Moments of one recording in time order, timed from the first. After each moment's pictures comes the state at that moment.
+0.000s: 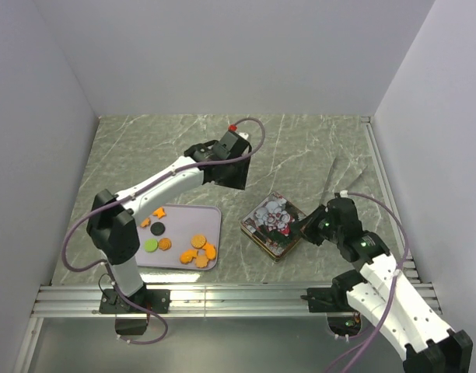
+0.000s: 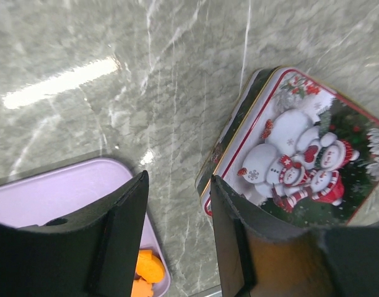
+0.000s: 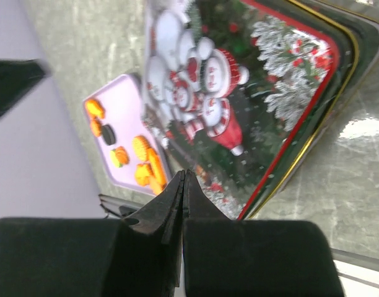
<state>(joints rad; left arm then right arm) -0.78 1.77 1.59 -0.78 -0.12 -0.47 0.38 0.63 0.49 -0.58 -0.18 1.11</state>
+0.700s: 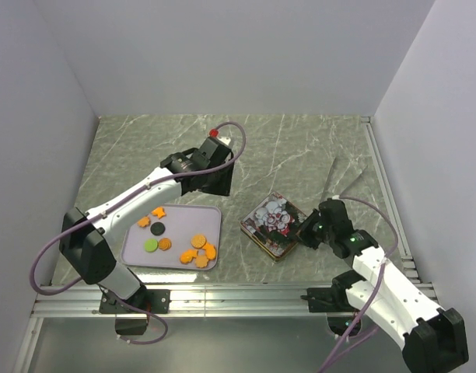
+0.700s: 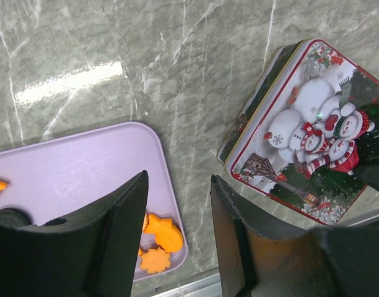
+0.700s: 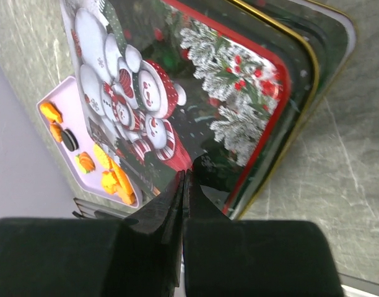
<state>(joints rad) -0.75 1.54 1.41 -0.79 -0.16 -0.49 0.38 0.77 0.40 -0.46 -0.19 1.09</state>
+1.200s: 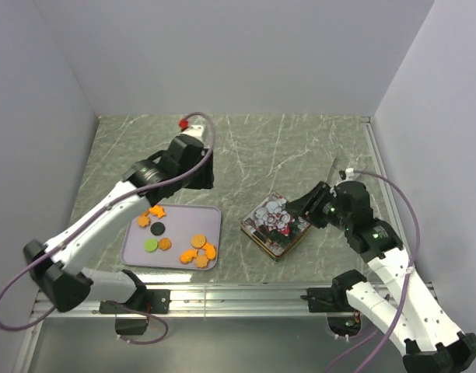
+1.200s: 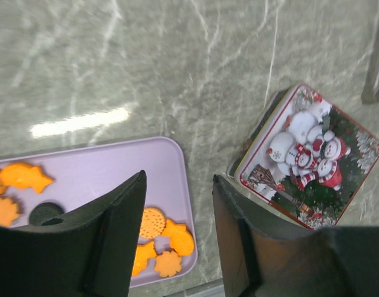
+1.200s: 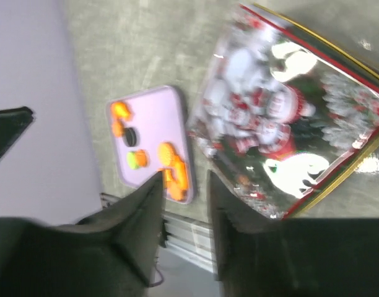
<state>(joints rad) -0.72 1.34 1.38 -0.79 -0.25 -0.49 0.38 0.69 0.71 -0.62 -0.17 1.00</state>
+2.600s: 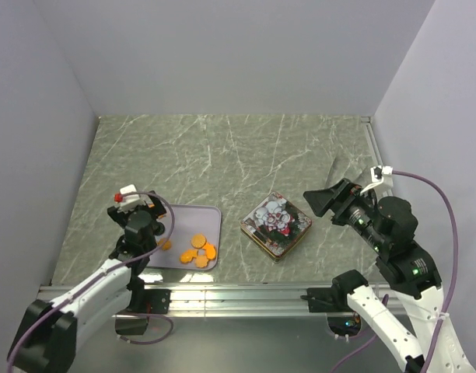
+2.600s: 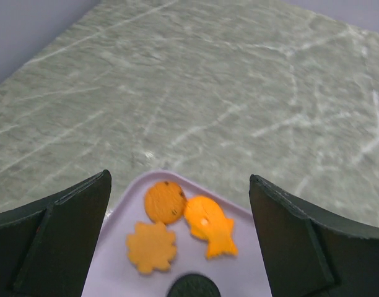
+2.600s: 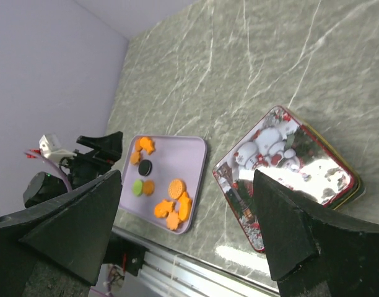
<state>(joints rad) -0.43 0.75 0.13 0.41 -0.79 -0.28 0.38 0.50 0.94 -0.70 -0.07 0.73</state>
